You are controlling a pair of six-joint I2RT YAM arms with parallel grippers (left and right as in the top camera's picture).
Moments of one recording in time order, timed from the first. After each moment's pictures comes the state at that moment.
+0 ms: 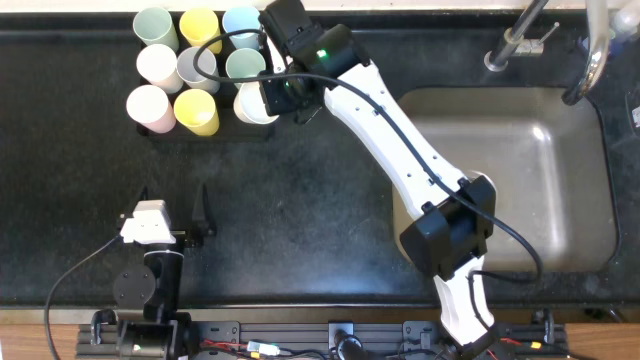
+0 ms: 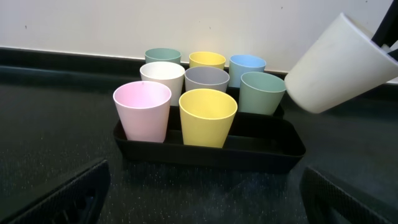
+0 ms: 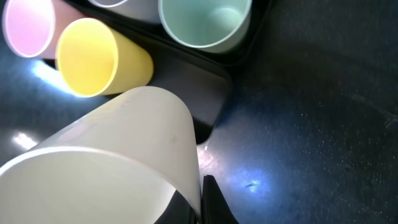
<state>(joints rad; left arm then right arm) -0.03 0.01 0.01 -0.08 -0.04 -0.10 0.63 2.17 2.20 -1.16 -0.19 0.31</state>
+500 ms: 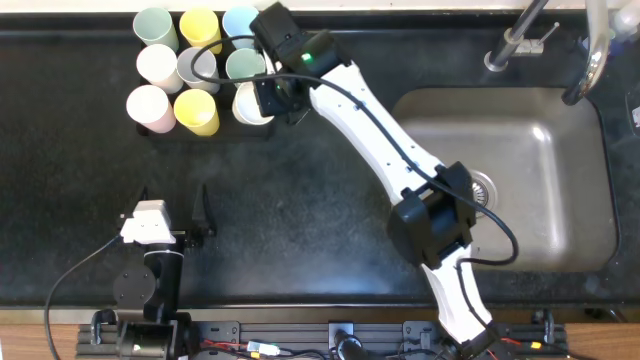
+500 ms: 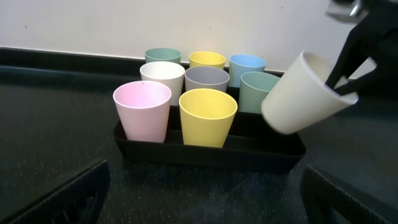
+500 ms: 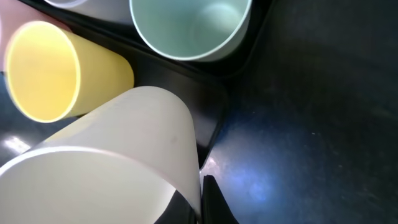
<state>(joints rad) -0.03 0.01 0.01 -0.08 -0.04 -0.10 0.65 2.26 2.21 -1.09 -0.17 0.34</state>
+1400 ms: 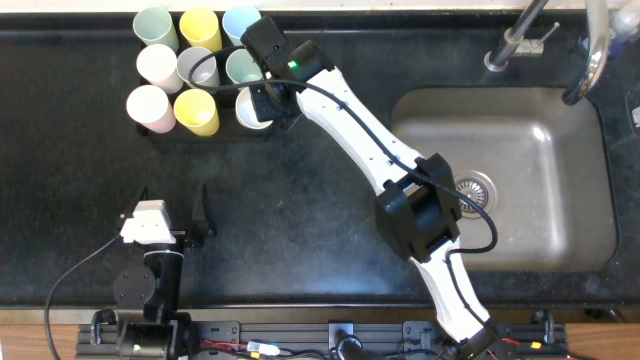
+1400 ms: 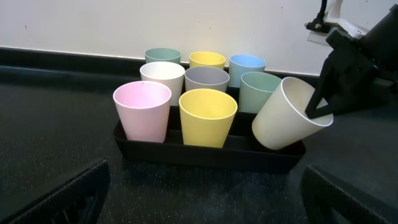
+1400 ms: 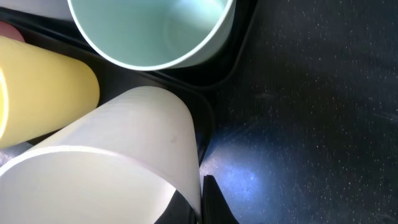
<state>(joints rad) -0.03 0.01 0.01 -0.08 -0.04 -0.10 0.66 2.33 2.21 -1.05 -0.09 0.38</state>
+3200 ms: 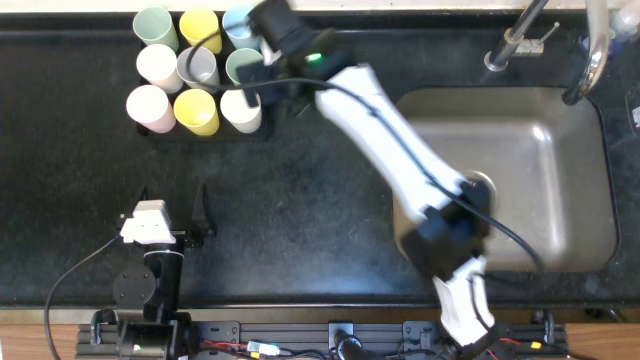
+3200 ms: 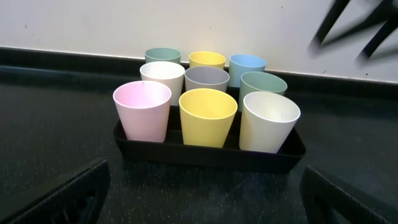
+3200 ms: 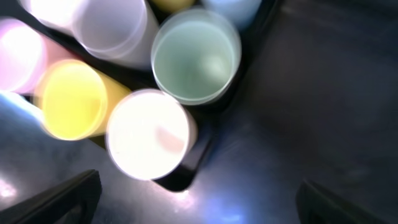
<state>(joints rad) -0.03 0.01 0.01 -0.08 -0.04 -0.10 0.62 2.12 2.19 -1.02 -0.06 0.24</state>
